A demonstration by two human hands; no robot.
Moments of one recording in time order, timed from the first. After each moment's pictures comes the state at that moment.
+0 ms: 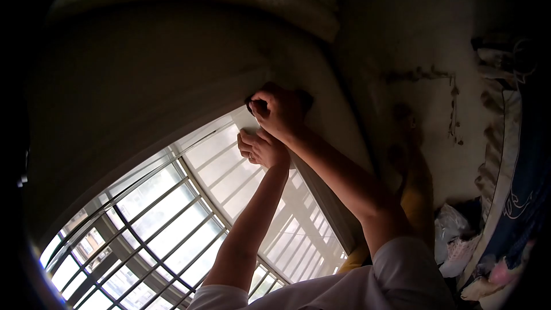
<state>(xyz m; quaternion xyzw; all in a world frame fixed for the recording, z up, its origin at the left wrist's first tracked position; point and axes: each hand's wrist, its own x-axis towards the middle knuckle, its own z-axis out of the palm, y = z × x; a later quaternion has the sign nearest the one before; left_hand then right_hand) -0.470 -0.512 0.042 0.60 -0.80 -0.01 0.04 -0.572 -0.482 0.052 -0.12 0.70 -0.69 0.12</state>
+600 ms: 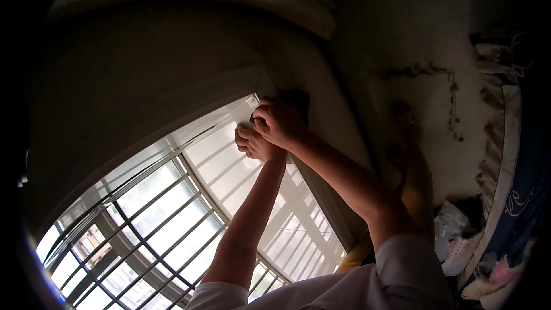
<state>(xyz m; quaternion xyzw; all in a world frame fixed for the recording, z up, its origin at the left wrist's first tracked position) -0.464 -0.513 0.039 0.60 -0.80 0.01 0.02 -0.542 -0.465 0.041 -0.25 0.70 -0.65 0.17</state>
